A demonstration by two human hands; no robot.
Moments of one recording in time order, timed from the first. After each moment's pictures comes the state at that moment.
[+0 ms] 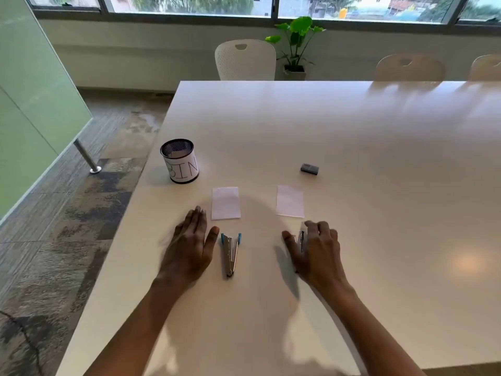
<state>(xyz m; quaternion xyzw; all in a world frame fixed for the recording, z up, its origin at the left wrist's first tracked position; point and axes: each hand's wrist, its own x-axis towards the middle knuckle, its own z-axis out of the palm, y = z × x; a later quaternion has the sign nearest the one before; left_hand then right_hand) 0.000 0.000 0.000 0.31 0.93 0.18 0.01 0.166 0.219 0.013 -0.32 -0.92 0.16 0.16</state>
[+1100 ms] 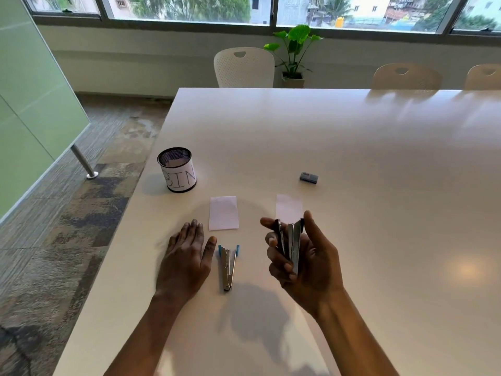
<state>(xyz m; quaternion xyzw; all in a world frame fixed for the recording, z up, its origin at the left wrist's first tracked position) -0.002 0.006 -0.006 0.26 0.95 0.15 -0.02 0.160 0.183 0.095 -0.09 -0.30 0.95 0.02</state>
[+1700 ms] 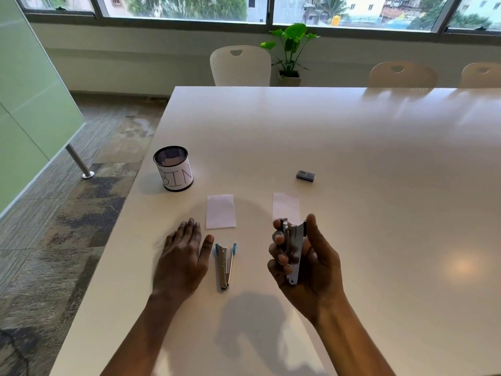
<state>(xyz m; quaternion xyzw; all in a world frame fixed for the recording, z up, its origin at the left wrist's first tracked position) -0.002 0.005 -0.008 0.27 0.95 0.15 -0.02 0.172 0.173 0.101 -0.09 -0.22 0.97 0.06</state>
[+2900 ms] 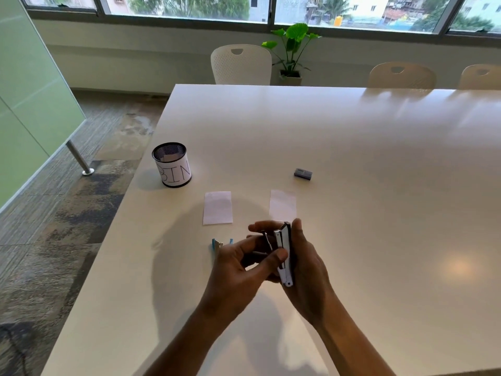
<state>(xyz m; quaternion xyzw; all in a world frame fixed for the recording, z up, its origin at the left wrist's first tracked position) 0.118 0.053 0.094 0.27 0.67 0.65 0.22 0.178 0.168 0.091 -0.14 -0.55 0.81 0.12</state>
